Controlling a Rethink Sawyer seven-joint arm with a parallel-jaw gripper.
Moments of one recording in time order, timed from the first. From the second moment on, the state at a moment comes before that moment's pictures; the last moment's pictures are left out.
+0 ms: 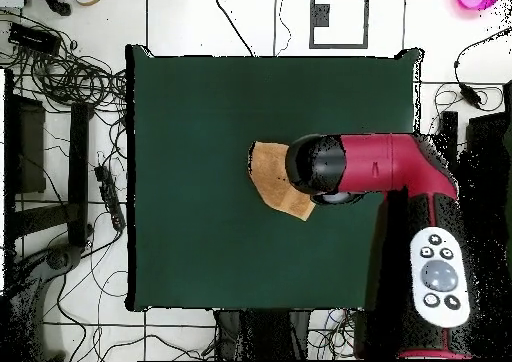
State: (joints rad) arm -0.31 -0.69 0.06 1.39 -0.51 0.94 1.57
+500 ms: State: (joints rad) arm -0.37 -0.72 0.06 1.35 -0.51 1.00 1.57
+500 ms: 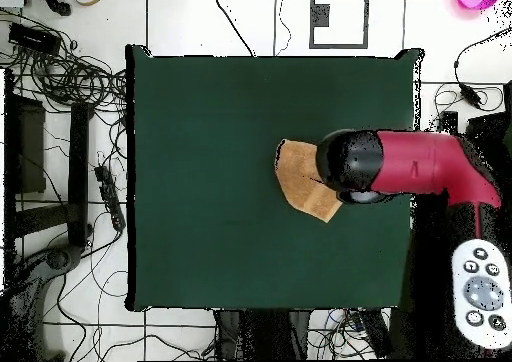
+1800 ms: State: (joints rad) arm -0.42 -0.78 0.12 1.25 -0.49 0.97 1.57
